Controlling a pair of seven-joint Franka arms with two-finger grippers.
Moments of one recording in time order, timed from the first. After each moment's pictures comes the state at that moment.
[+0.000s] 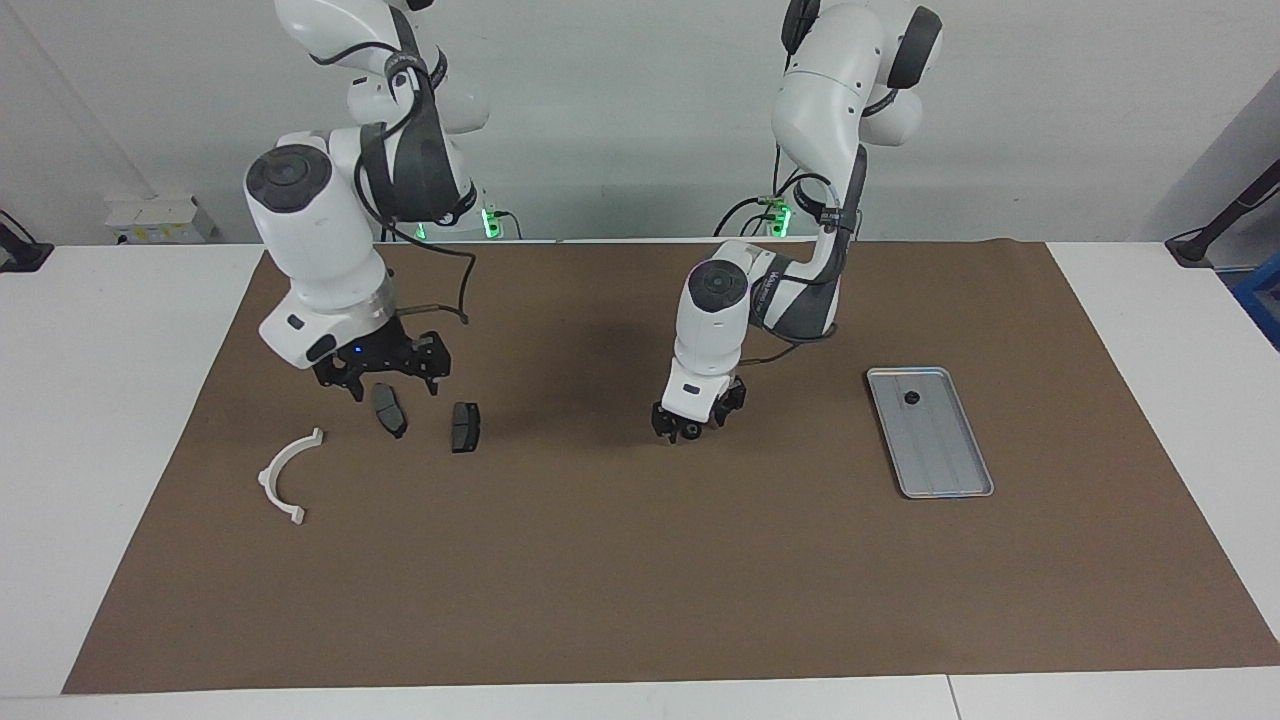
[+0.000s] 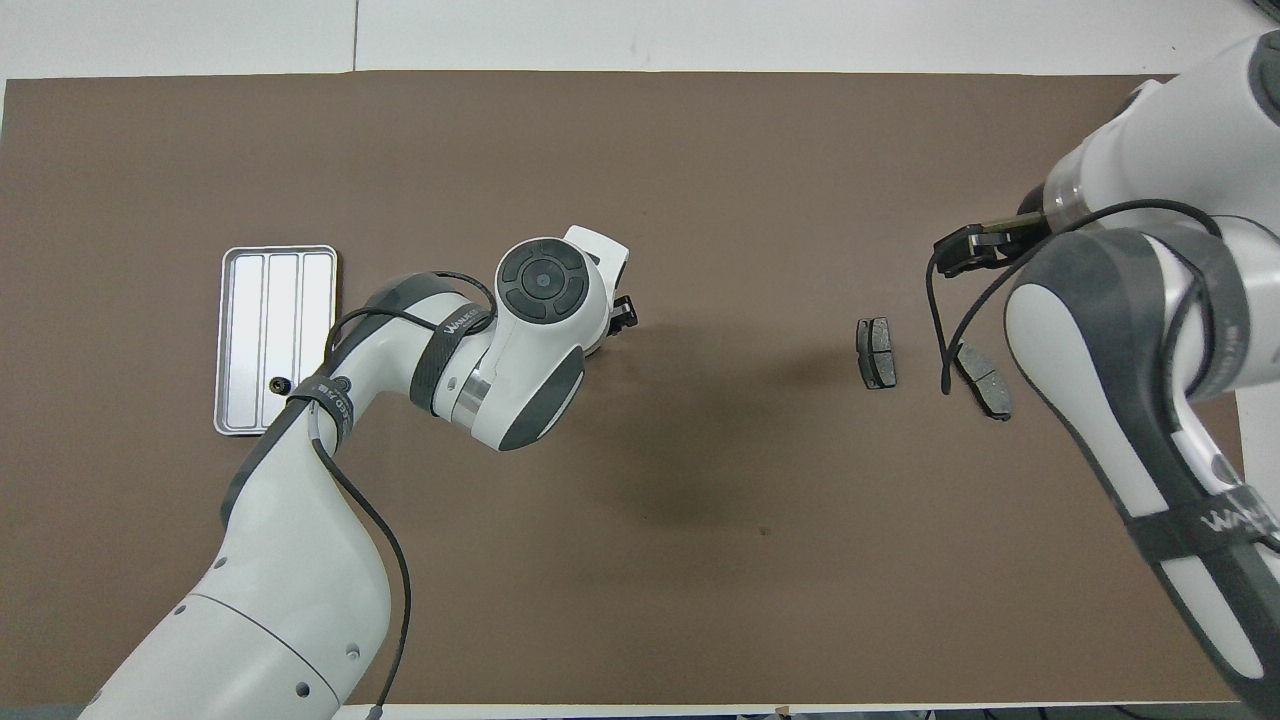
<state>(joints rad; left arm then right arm) -0.55 0.49 -0.06 -1.75 0.05 2.27 -0.91 0.02 0.14 0.08 -1.69 -0.06 1.84 0.05</state>
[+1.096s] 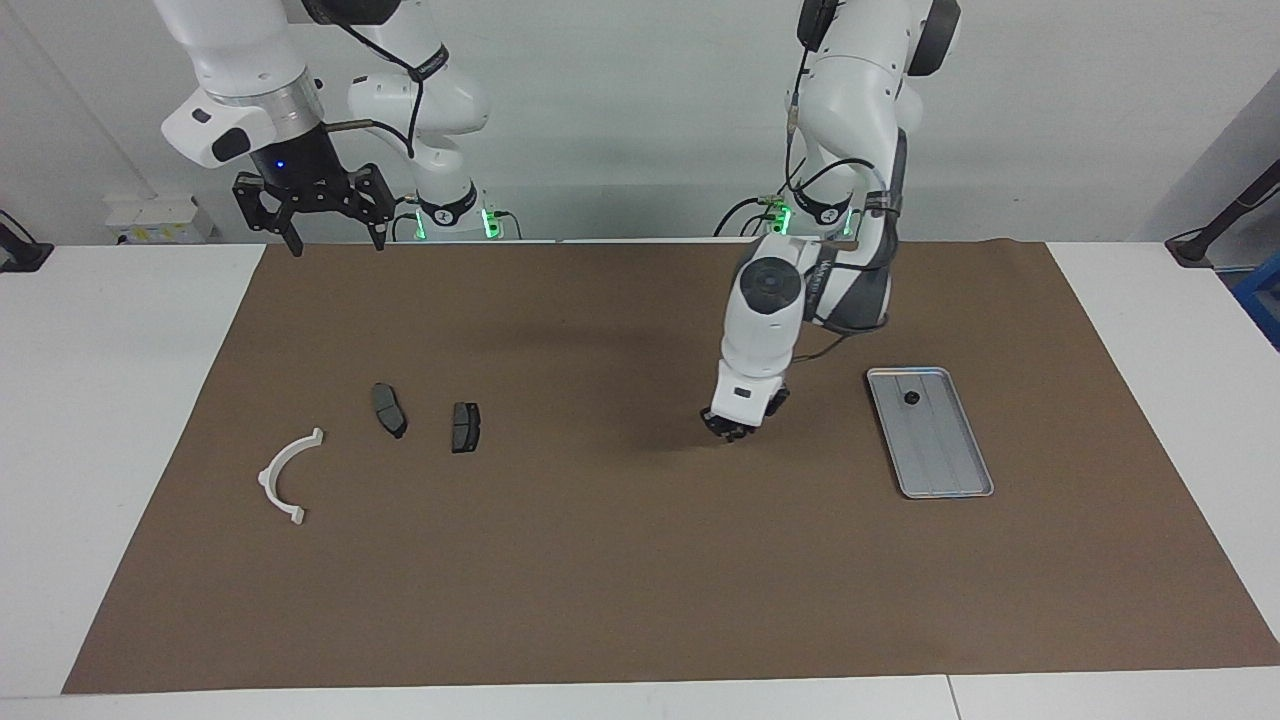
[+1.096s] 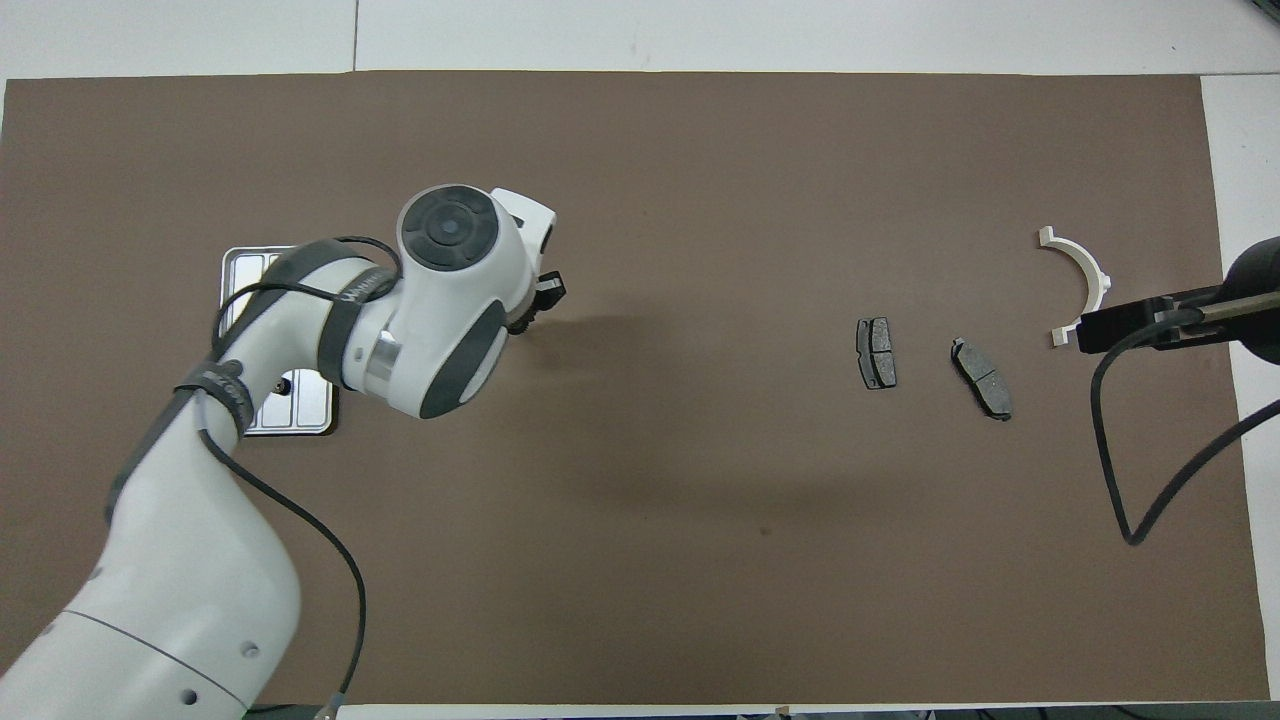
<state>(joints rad) -0.41 0.41 -0.03 -1.74 0.06 2.13 -0.74 -0.01 -0.10 0.07 -1.65 -0.01 1.58 -0.03</state>
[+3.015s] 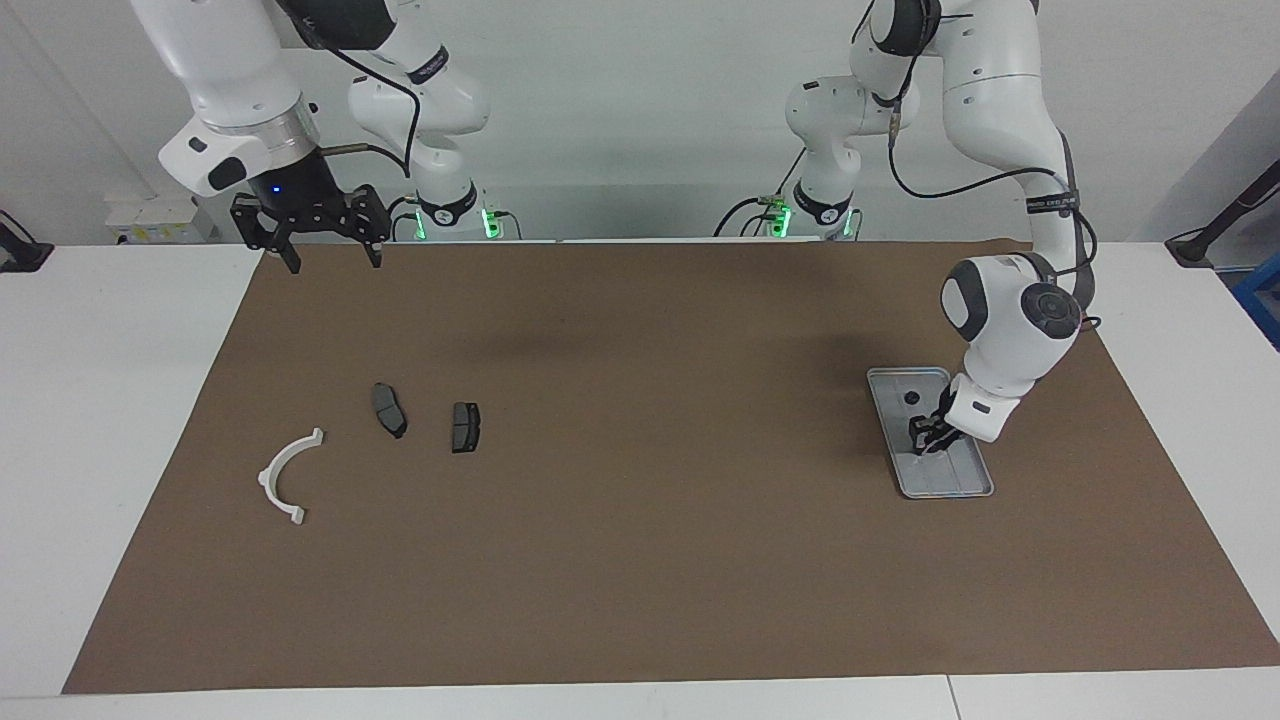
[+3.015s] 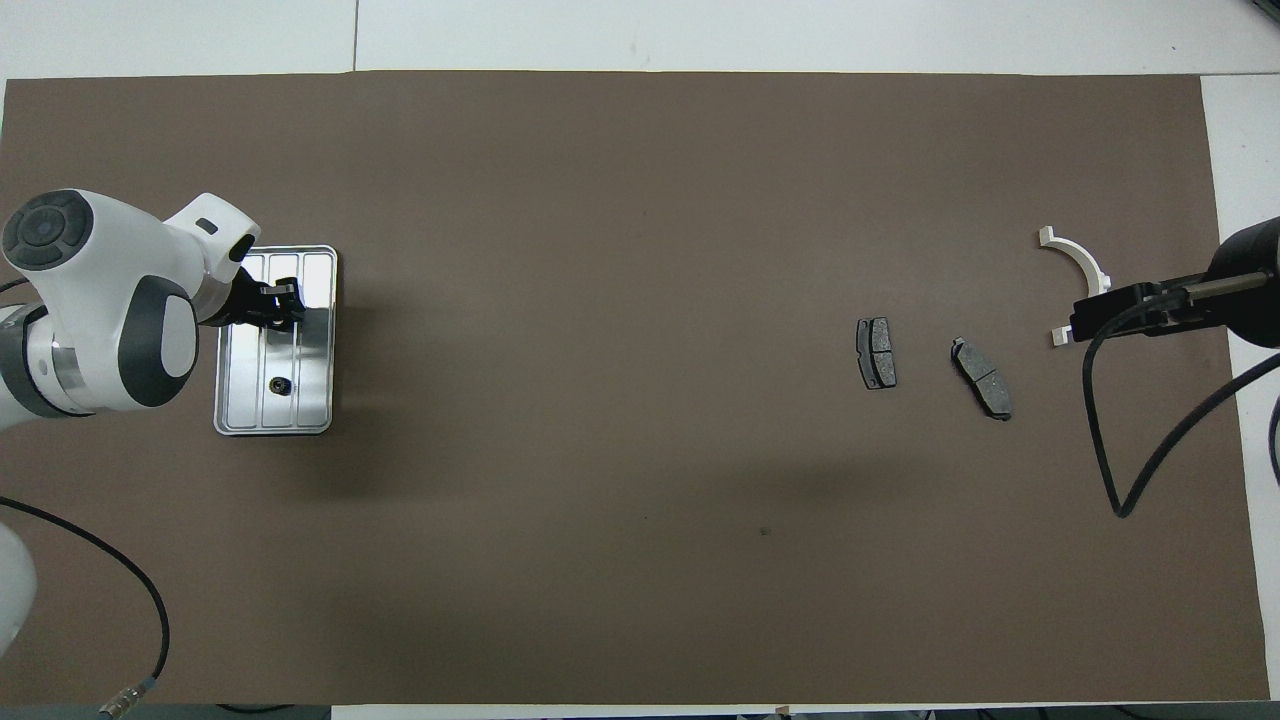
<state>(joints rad) 0.03 0.35 -0.04 -1.95 0.02 2.32 -0.12 -0.02 -0.06 0.07 -1.64 -0.01 1.57 -0.04</state>
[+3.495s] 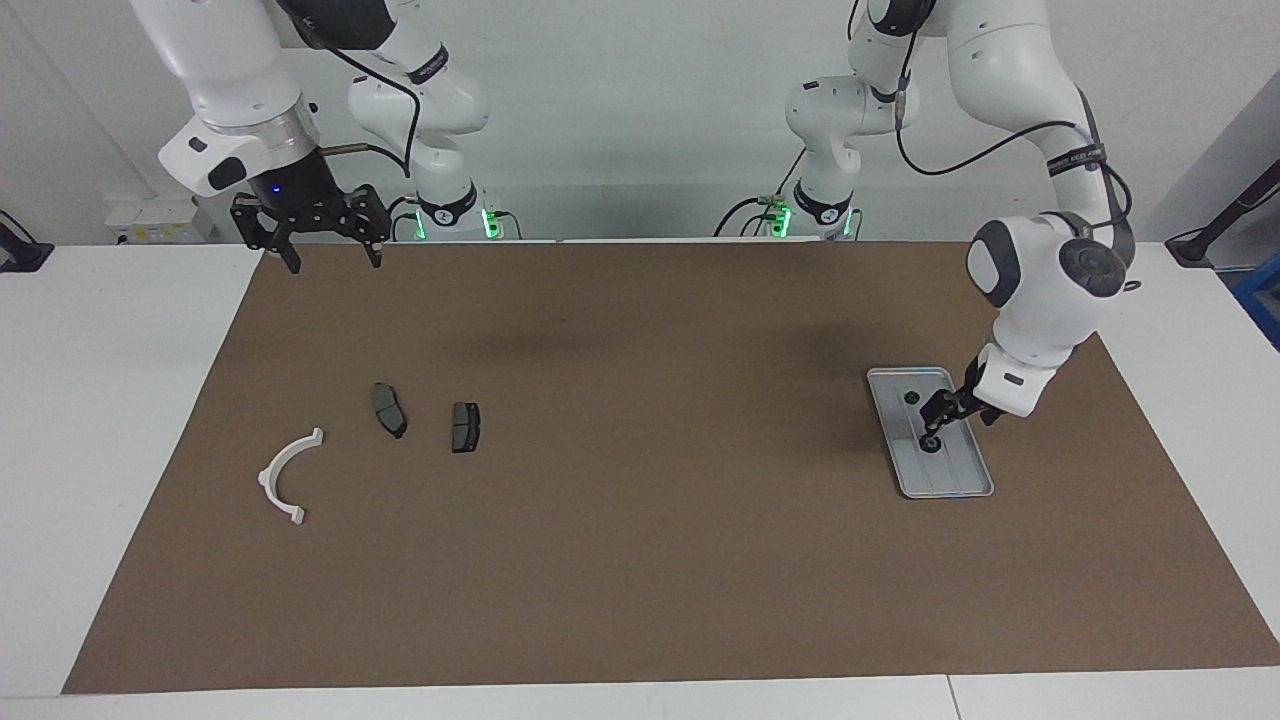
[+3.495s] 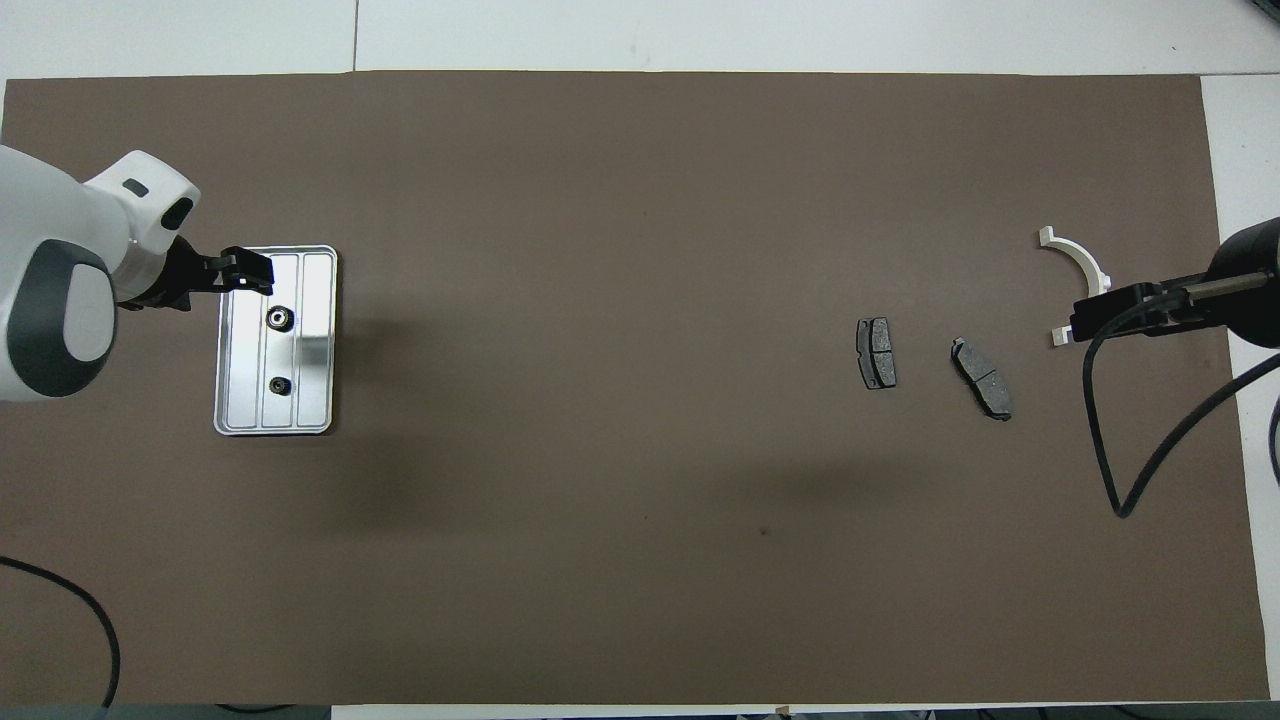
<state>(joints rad) 0.03 0.19 -0.04 -1.85 0.02 2.04 -0.12 -0.02 -0.06 0.07 -1.64 -0.01 1.57 -0.04</state>
